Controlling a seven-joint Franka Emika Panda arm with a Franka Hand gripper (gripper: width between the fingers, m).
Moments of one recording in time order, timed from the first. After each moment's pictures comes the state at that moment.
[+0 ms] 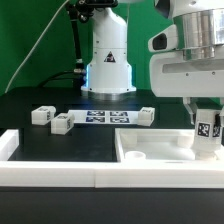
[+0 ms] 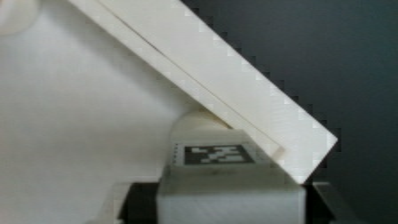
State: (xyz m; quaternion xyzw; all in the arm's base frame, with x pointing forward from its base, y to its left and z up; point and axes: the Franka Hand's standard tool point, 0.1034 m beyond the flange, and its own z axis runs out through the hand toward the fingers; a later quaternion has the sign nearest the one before) arm 0.609 0.124 0.077 -0.88 0.46 -0.02 0.09
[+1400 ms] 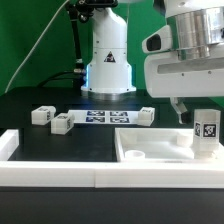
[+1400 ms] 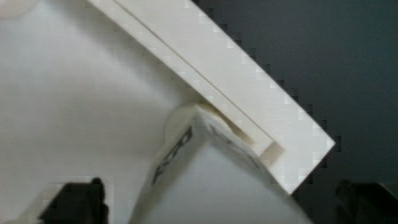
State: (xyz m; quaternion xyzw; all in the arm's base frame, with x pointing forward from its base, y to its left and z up) arm 0.609 0.119 0.080 -0.93 0.35 -0.02 0.10
